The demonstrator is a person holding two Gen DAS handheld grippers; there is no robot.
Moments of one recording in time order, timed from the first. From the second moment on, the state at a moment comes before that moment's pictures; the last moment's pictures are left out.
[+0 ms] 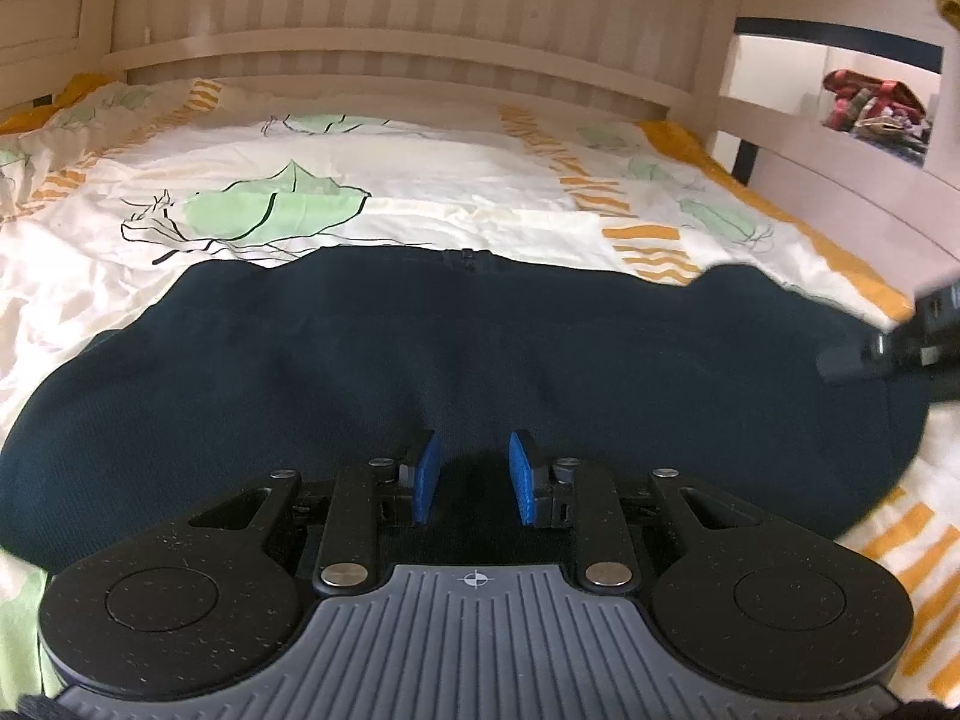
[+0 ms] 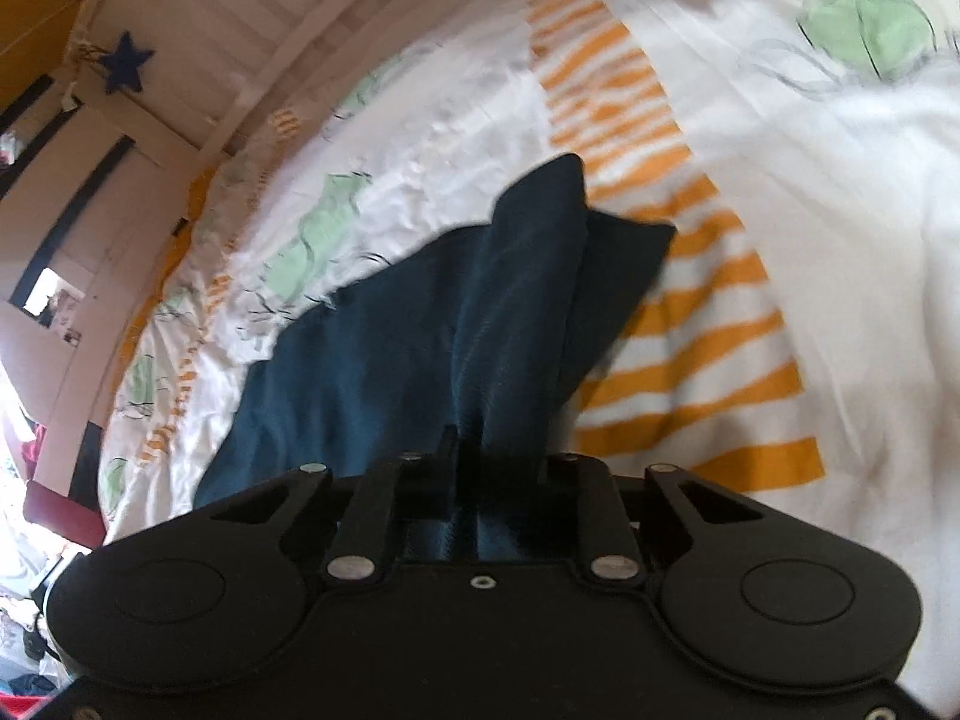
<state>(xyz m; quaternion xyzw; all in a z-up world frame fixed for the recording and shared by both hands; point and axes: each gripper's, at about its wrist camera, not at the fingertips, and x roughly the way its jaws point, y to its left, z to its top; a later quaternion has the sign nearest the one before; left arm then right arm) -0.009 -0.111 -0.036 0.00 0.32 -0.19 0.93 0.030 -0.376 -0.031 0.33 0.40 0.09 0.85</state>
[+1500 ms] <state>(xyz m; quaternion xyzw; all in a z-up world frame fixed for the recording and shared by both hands) -0.071 -0.011 0.019 -0.09 0.31 -0.19 0.93 0.164 -0.108 0.023 0.25 0.41 0.40 0.78</state>
